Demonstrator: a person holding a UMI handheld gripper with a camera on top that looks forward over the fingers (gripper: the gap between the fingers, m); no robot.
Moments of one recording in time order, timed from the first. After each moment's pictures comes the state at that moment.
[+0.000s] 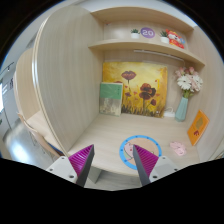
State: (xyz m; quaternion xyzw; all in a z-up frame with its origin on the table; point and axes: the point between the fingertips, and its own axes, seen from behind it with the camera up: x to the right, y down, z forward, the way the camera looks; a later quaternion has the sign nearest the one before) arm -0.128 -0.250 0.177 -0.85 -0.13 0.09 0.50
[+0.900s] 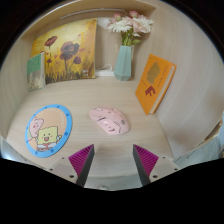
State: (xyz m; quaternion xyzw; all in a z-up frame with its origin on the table) arm 0.200 -0.166 -0.005 -0.92 0.03 -0.05 0.39
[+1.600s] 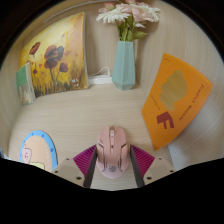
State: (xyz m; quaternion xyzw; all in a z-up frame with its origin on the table) arm 0.225 -0.033 -0.014 -0.93 0.03 -0.01 0.38
